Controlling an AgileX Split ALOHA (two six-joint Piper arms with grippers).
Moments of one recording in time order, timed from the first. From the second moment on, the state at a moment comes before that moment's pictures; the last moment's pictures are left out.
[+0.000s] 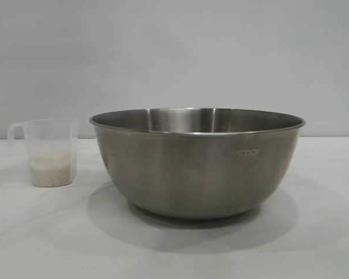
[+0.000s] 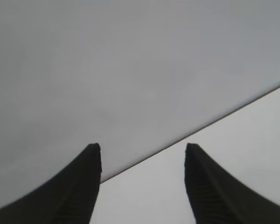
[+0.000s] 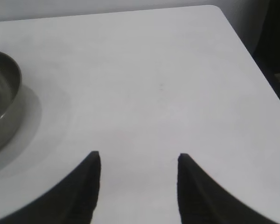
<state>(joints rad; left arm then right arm) -0.27 1.68 -1.45 -0.33 0.23 0.43 -0.07 0.00 -0.49 0.05 1.14 -0.01</state>
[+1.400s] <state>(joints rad) -0.30 1.46 -0.28 -0.22 -0.74 0.04 -0.07 0.01 -0.49 0.05 1.14 -0.01</state>
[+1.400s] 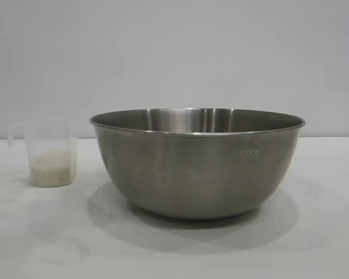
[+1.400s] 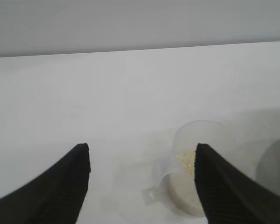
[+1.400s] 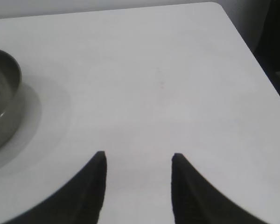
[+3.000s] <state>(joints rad) -0.30 2.00 -0.37 -0.17 -1.14 -0.05 -0.07 0.01 -0.49 0.05 1.14 -0.01</state>
